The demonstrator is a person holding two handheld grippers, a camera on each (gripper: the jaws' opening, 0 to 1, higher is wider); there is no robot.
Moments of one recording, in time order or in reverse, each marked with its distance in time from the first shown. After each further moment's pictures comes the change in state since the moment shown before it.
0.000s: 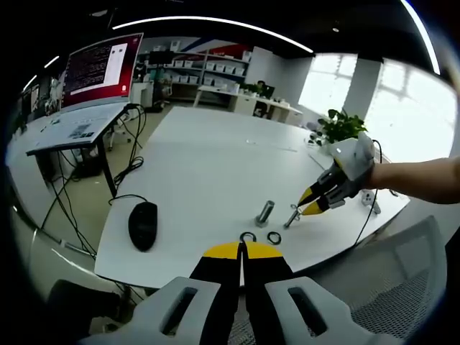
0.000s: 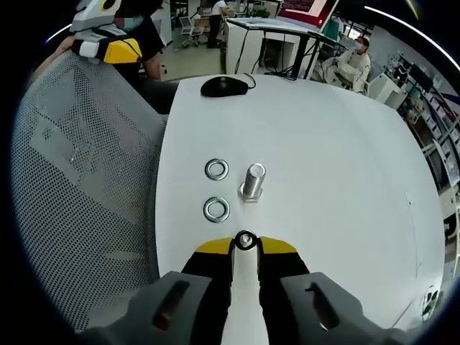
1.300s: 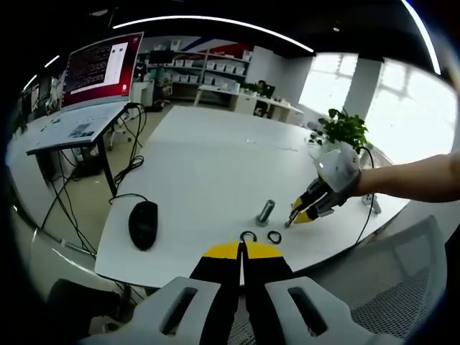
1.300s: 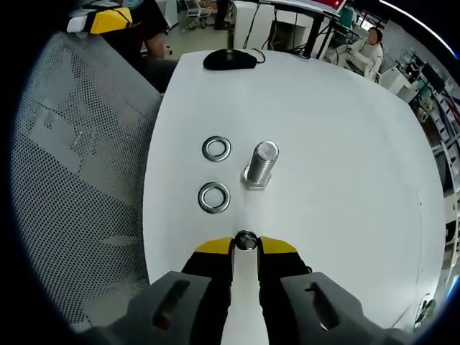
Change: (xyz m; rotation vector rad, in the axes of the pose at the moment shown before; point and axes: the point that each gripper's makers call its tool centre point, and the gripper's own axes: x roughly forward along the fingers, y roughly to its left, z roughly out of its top) left arm 0.000 0.001 -0.001 -0.002 0.004 0.003; right arm 0.035 0.003 -0.019 -0.043 0.126 0.030
